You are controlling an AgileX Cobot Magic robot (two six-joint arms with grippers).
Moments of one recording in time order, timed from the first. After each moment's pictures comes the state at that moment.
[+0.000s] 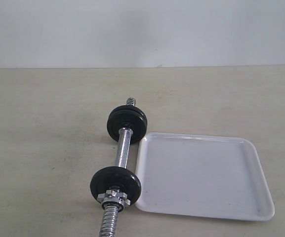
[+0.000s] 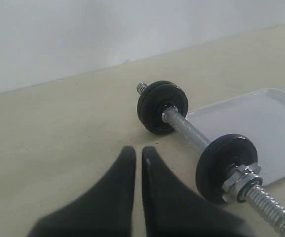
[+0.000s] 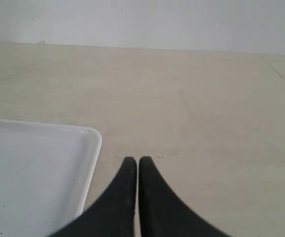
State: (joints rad) left arm -0.57 0.26 0.00 1.23 0.10 -1.21; right arm 0.02 0.00 0.00 -0.14 0.35 0.10
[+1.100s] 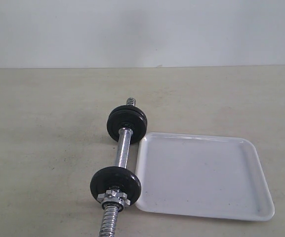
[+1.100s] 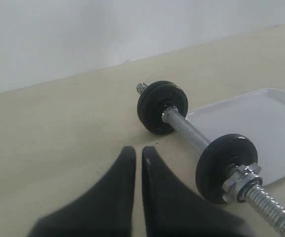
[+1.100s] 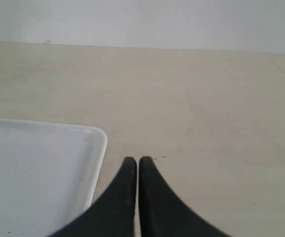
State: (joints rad) left arm -0.57 0.26 0.00 1.23 0.10 -1.21; right arm 0.02 0.00 0.00 -0.09 0.35 0.06
